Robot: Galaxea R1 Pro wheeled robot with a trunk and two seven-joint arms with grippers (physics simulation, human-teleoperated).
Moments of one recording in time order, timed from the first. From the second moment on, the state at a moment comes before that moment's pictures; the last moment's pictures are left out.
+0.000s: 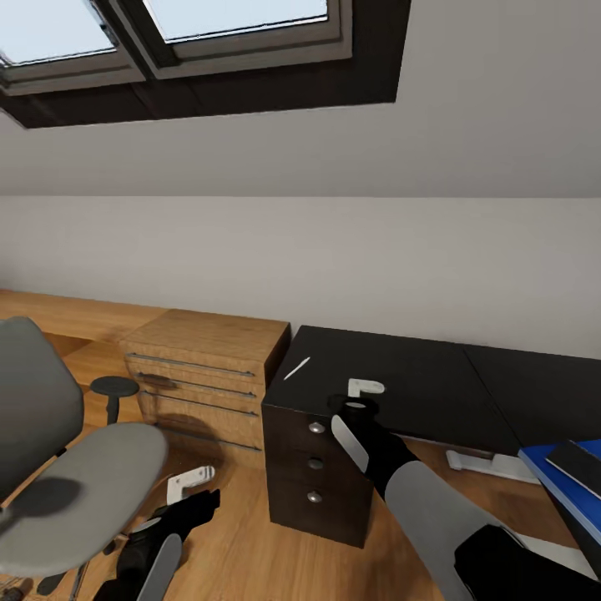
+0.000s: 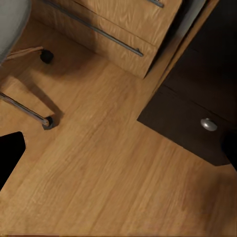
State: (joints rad) left arm -0.13 -0.02 -0.09 -1.42 0.43 0.62 0.44; right arm -0.86 0.17 0.41 -0.55 -0.47 0.27 -0.58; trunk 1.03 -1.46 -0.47
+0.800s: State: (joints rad) left arm -0.13 -0.02 -0.16 -1.42 0.43 0.60 0.45; right arm -0.86 0.17 0.47 -0.53 -0.47 0.27 -0.51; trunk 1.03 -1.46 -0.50
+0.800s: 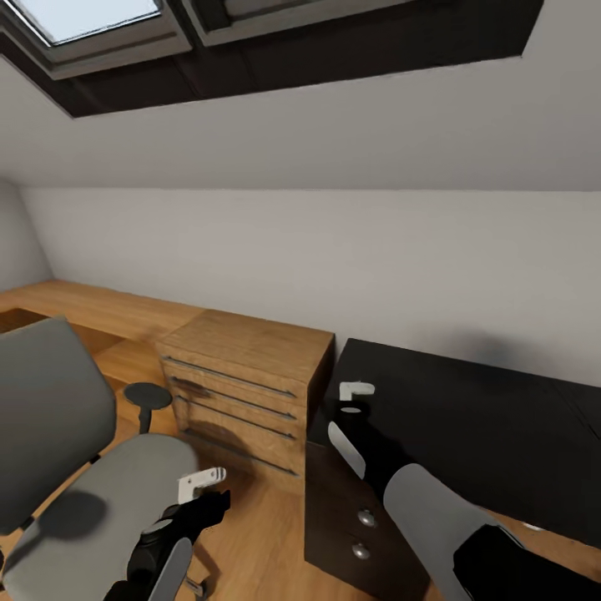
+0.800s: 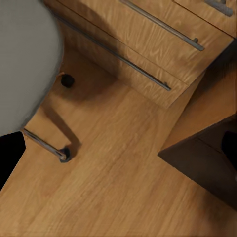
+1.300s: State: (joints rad) left arm -0.13 -0.02 -0.16 -1.42 0.43 0.60 0.44; right arm -0.86 0.17 0.47 -0.54 -0.47 0.26 -0.51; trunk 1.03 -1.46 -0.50
